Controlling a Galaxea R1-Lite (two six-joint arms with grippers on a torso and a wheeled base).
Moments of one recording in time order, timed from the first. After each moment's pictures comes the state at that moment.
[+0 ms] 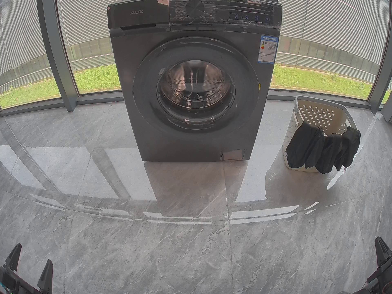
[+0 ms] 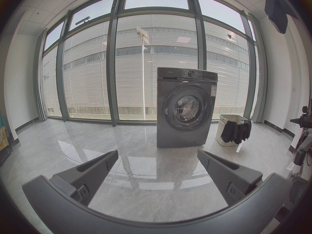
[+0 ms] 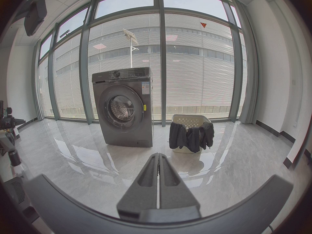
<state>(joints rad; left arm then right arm) 0.00 0.02 -0.02 0.00 0.00 -0.01 0.00 0.02 -0.02 0.00 0.00 0.00</state>
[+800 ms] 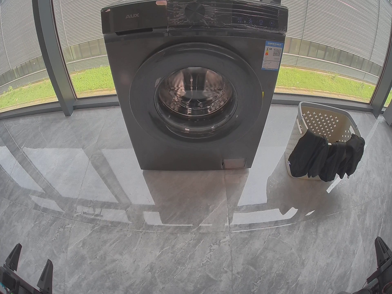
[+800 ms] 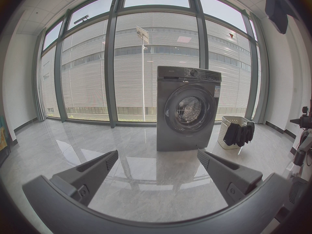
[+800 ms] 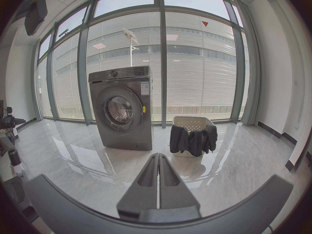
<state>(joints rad) 0.00 0.02 -0.02 0.00 -0.01 -0.01 0.00 0.02 -0.02 0.00 0.00 0.00</state>
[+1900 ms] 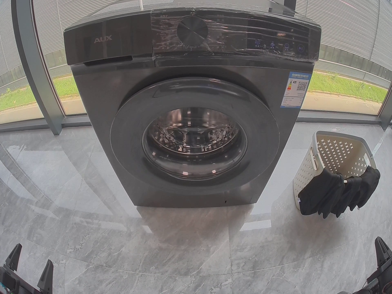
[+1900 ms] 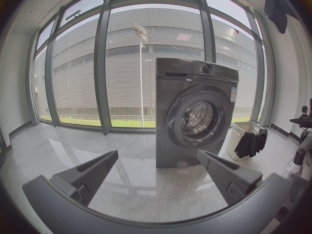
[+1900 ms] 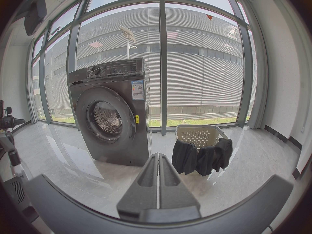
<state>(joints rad) 0.00 0.02 -0.02 0.00 -0.01 -0.01 0.00 0.02 -0.02 0.00 0.00 0.00</state>
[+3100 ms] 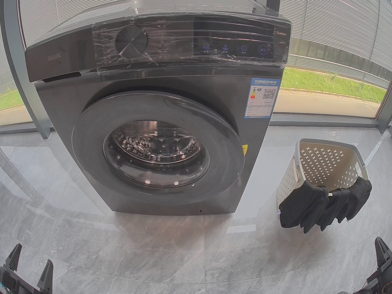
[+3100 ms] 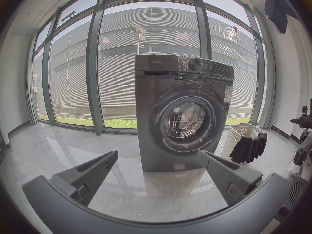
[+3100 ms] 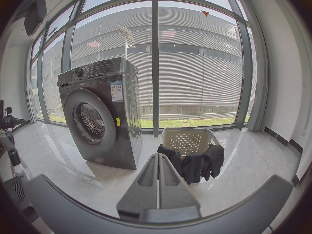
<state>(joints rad) 0.00 0.02 -0.02 0.00 -0.01 -0.01 0.00 0.02 -0.02 0.00 0.00 0.00</state>
